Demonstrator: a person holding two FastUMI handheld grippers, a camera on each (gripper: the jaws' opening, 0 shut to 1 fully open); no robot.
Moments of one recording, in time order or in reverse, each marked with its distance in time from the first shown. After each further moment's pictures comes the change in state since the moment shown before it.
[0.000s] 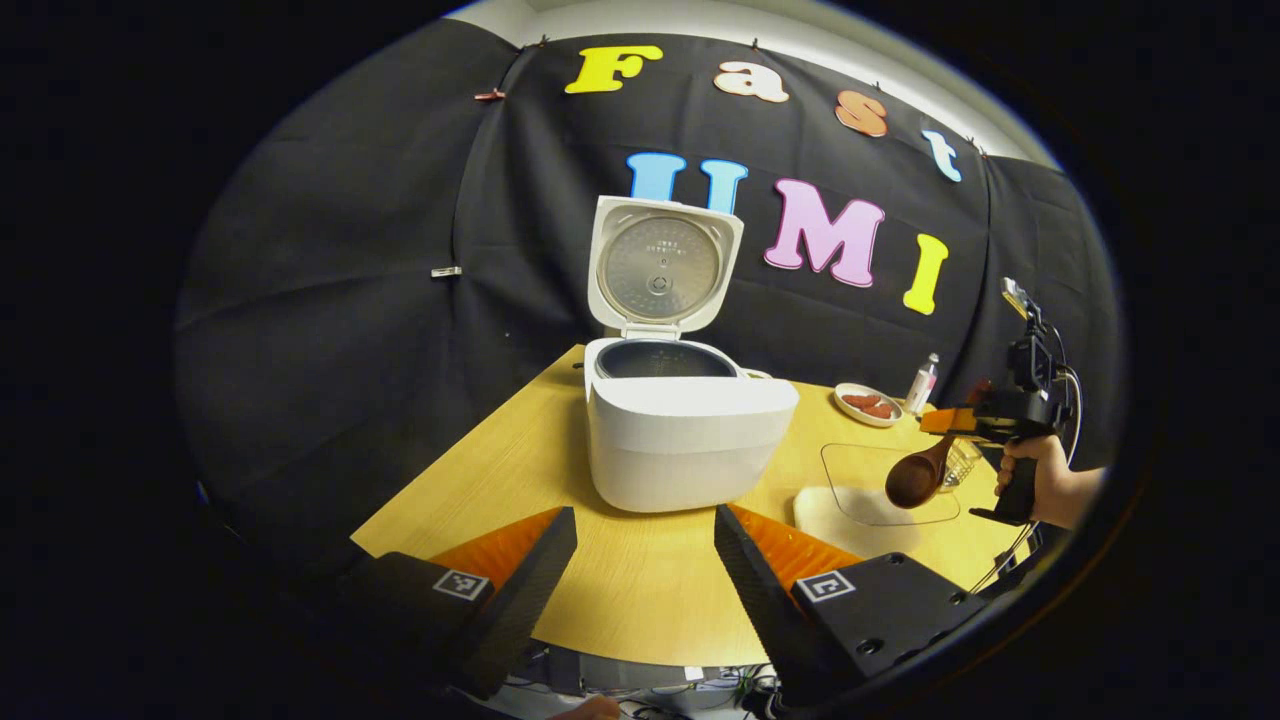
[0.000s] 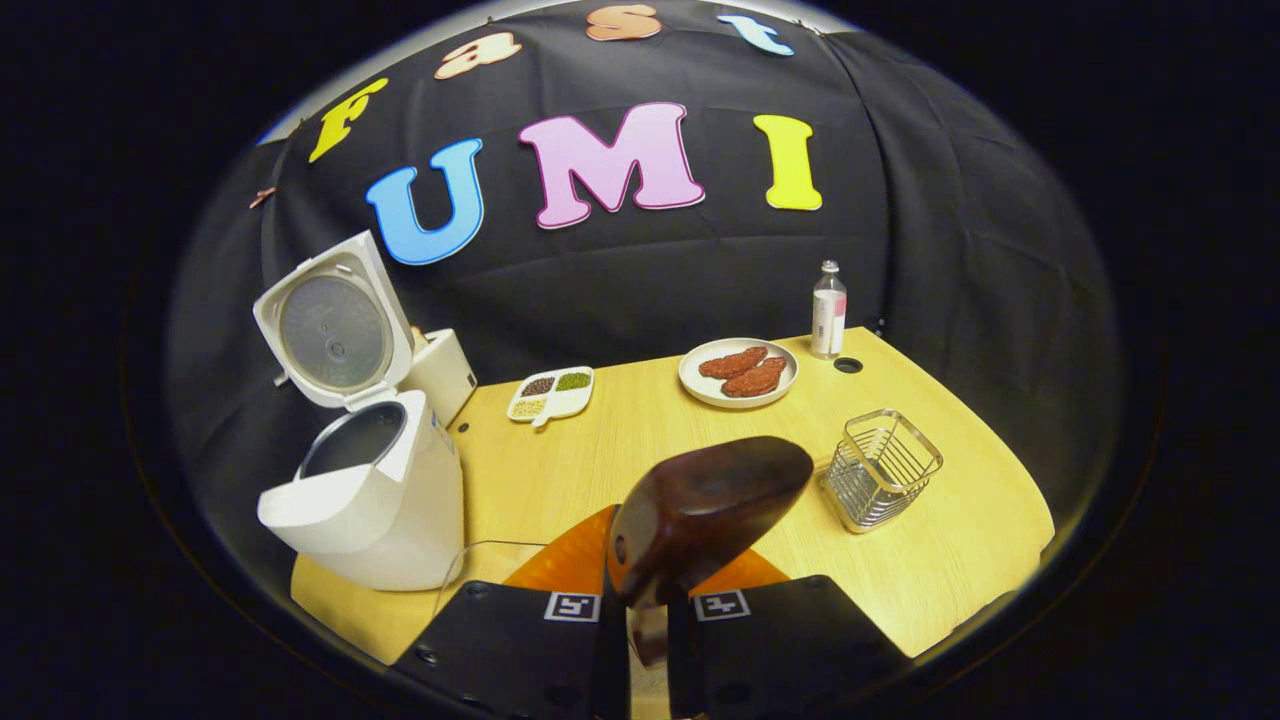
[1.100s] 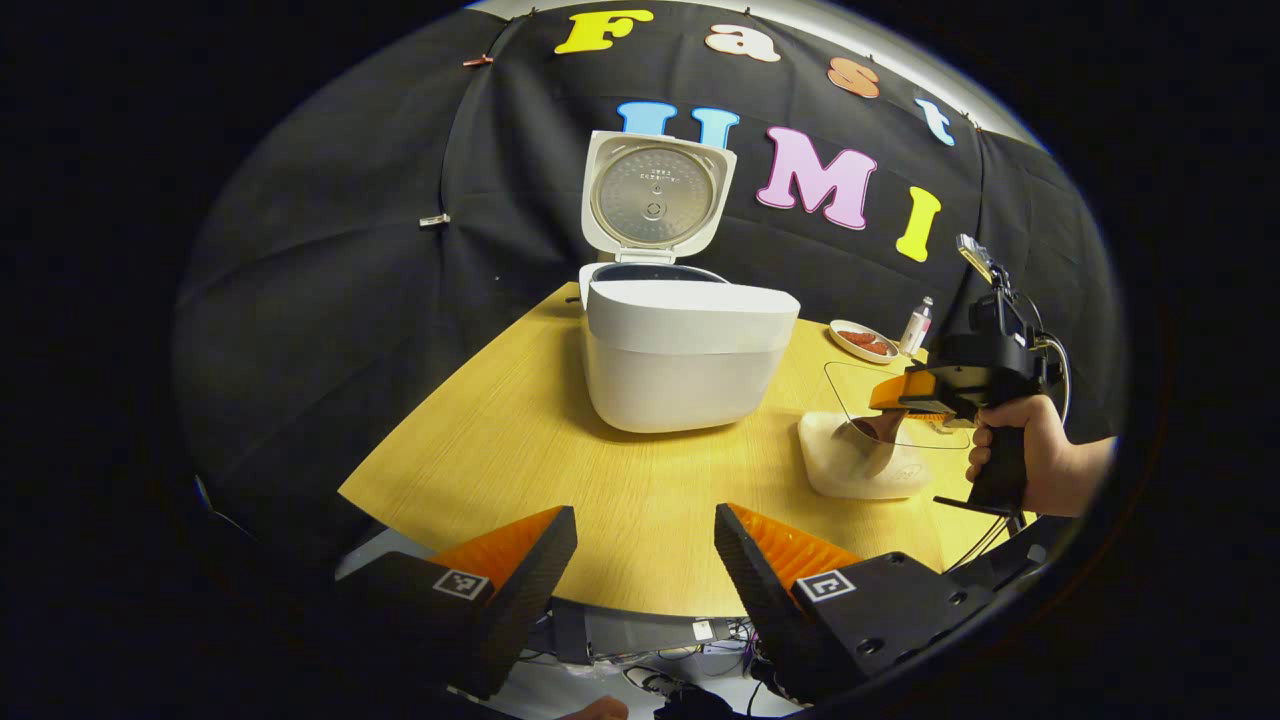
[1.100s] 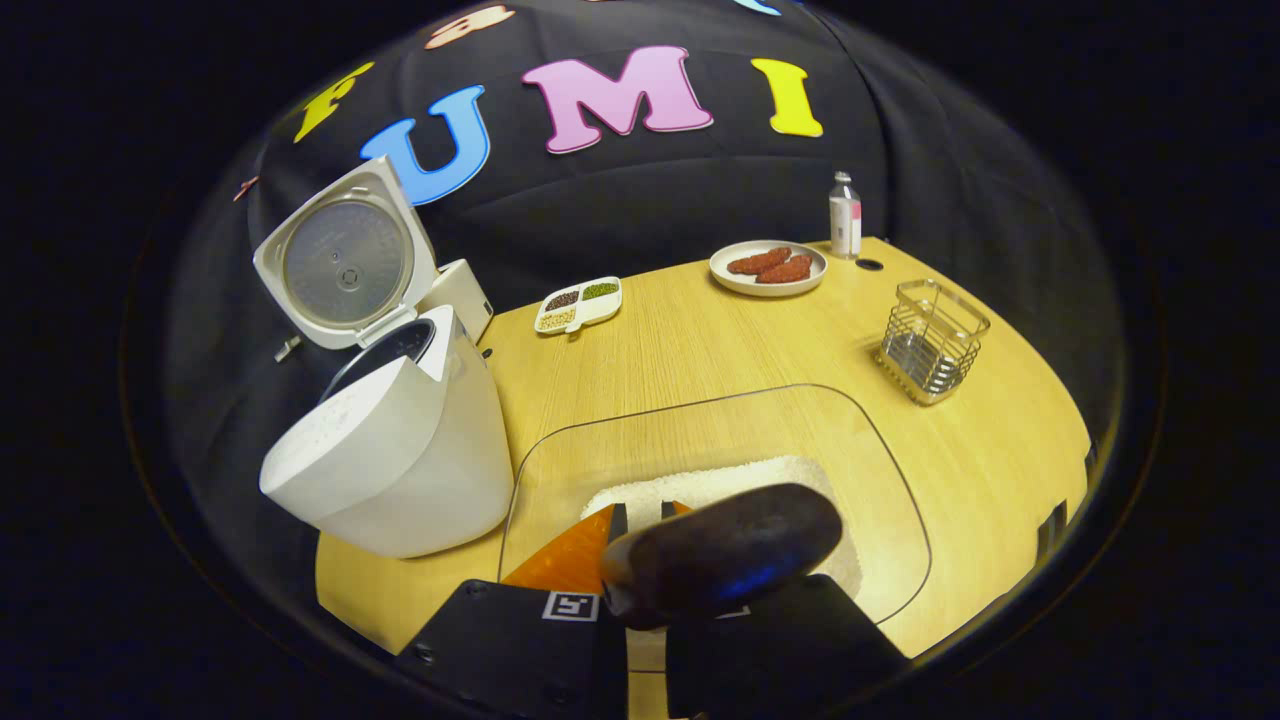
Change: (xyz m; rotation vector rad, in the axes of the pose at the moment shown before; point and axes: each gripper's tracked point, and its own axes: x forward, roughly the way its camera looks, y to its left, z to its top) left arm -0.009 0.007 -0.064 0.004 0.146 -0.017; right arm -0.020 0.085 -0.087 0.212 0.237 0.017
